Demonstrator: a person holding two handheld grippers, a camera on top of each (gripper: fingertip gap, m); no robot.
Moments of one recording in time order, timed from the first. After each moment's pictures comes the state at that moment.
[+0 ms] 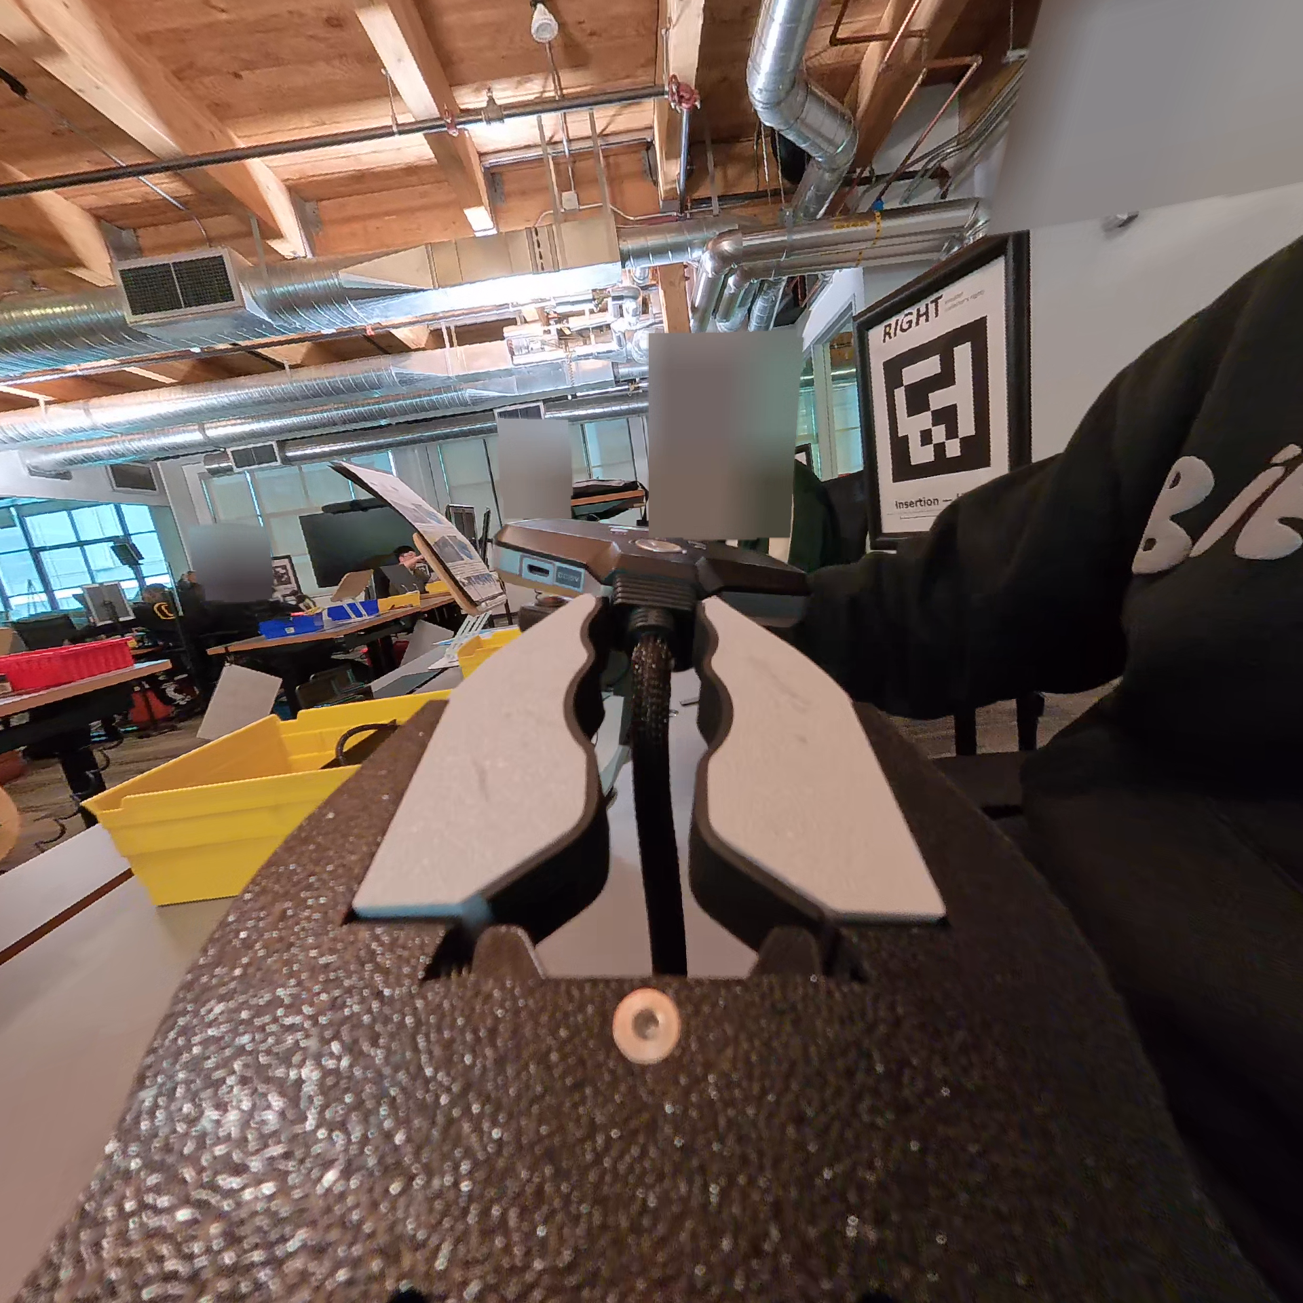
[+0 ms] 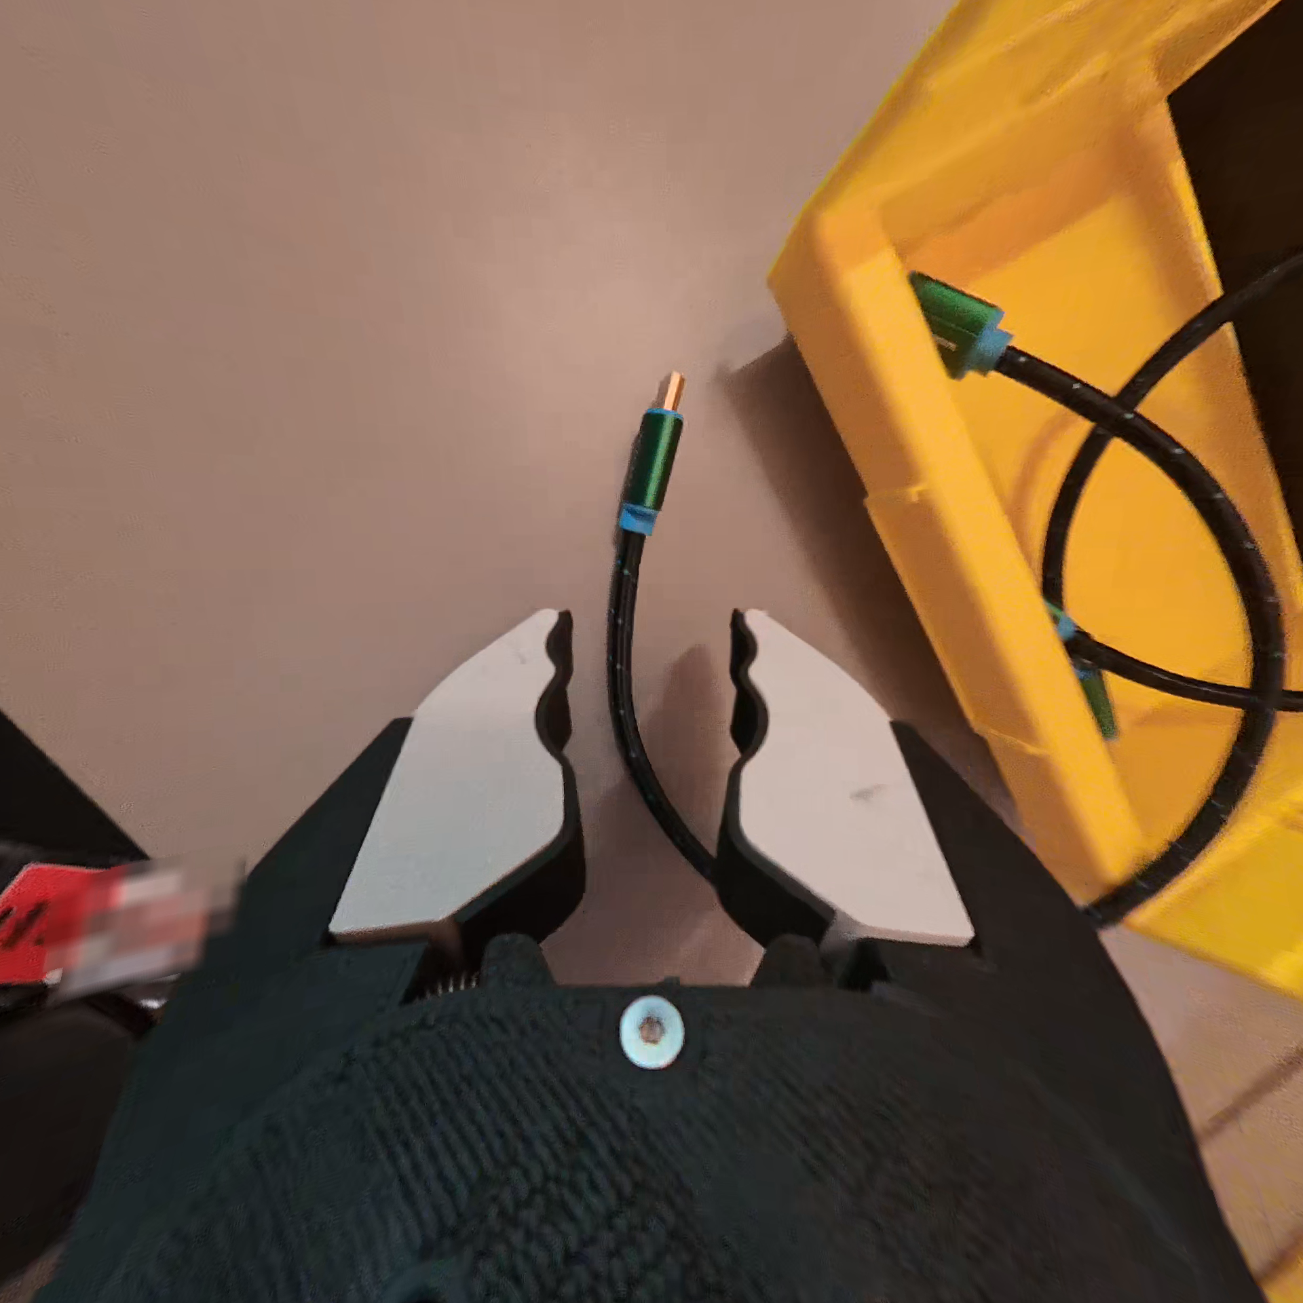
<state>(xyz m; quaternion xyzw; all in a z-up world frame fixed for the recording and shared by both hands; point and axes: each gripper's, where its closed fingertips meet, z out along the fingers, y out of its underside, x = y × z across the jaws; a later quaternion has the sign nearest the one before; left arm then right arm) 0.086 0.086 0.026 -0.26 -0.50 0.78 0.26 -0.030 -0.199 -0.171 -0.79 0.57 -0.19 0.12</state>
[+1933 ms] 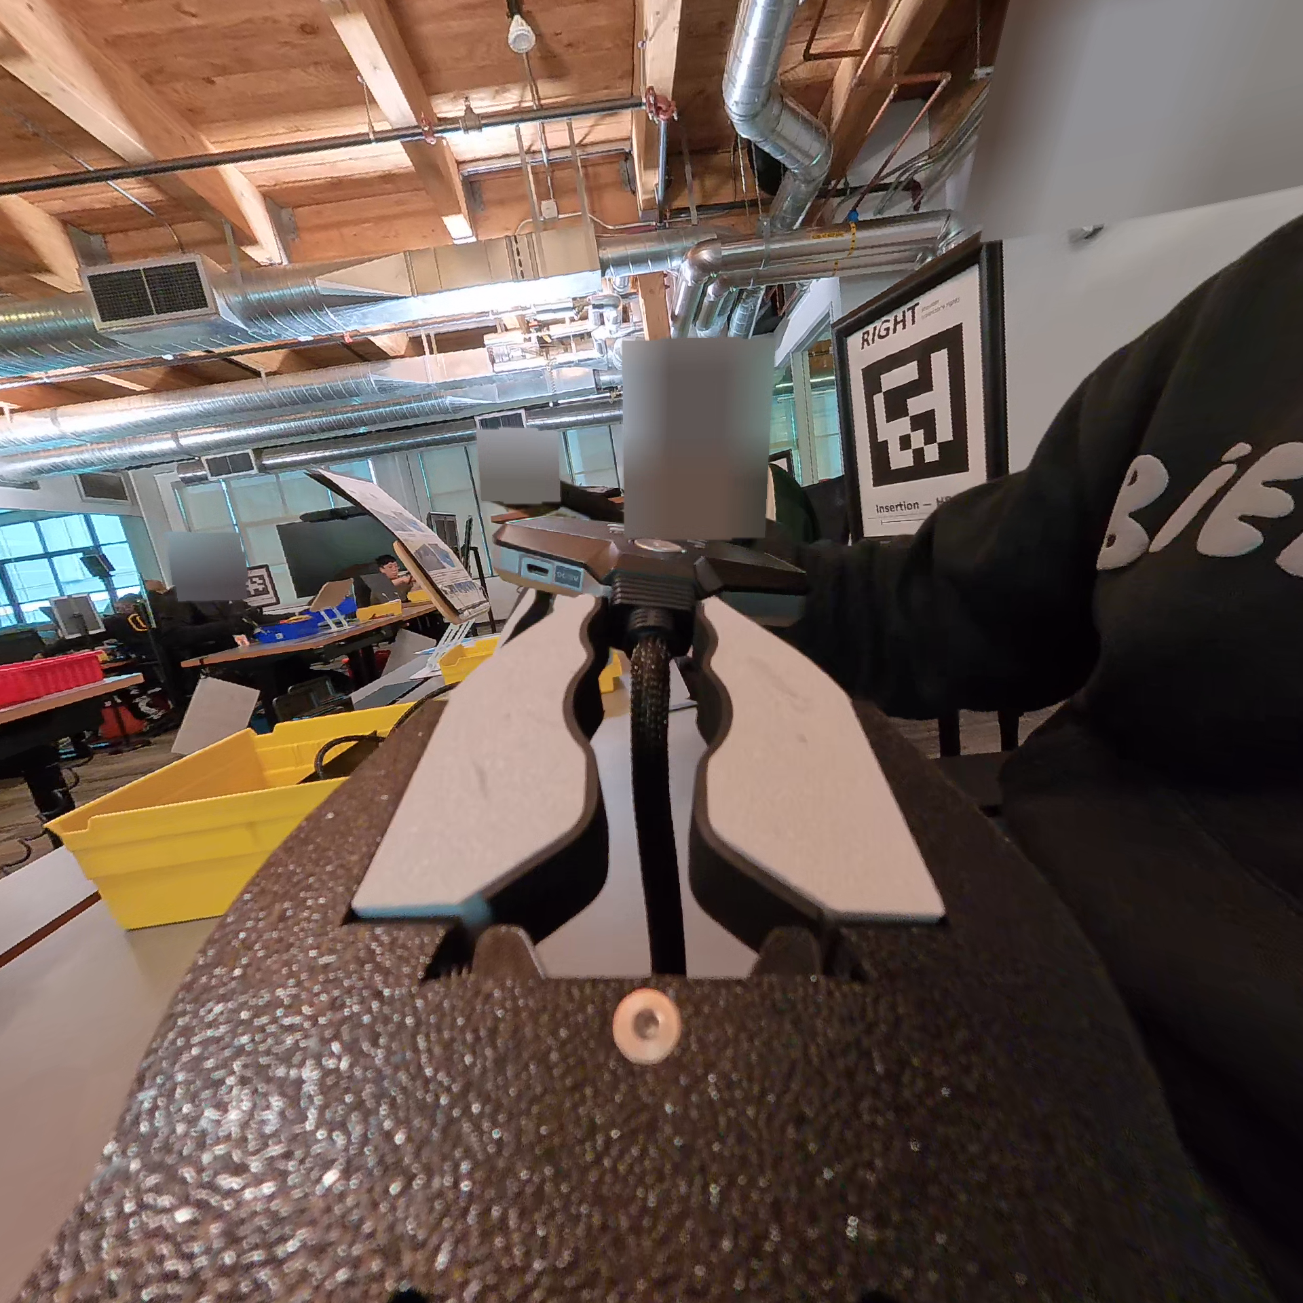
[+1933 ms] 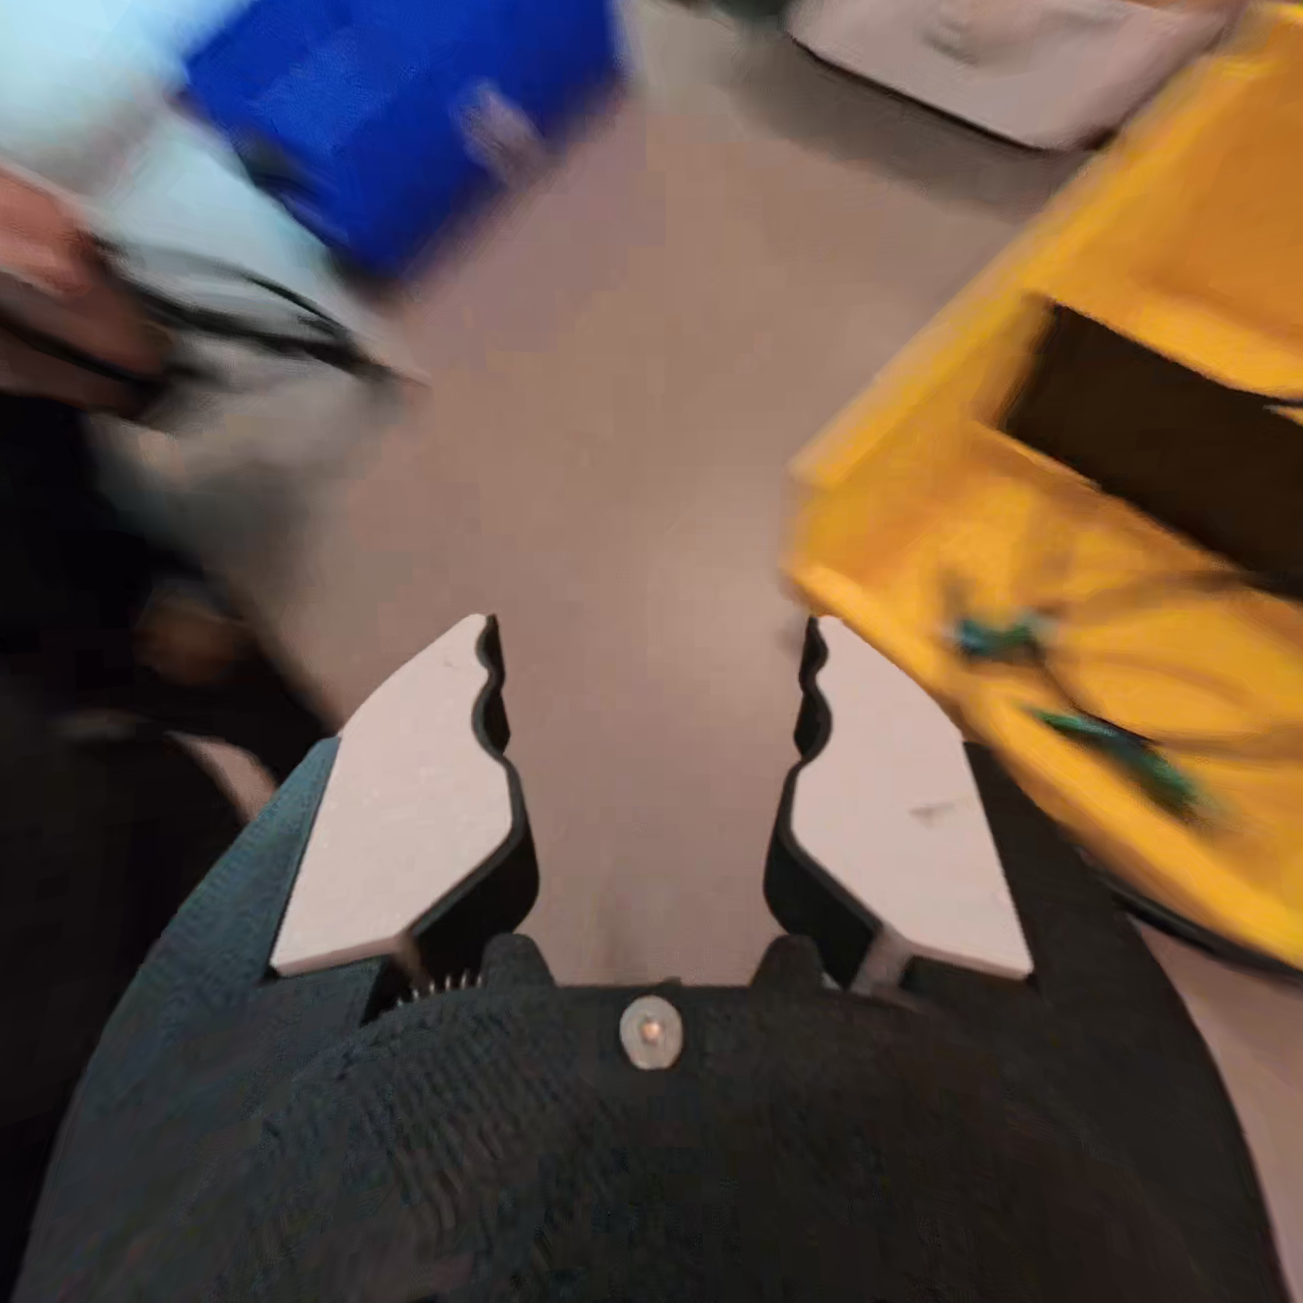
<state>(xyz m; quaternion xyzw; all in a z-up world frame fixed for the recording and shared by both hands) 0.079 0.085 0.026 -0.27 -0.50 0.78 0.26 0.002 -0.163 -0.046 -0.63 0.64 -0.22 0.38</state>
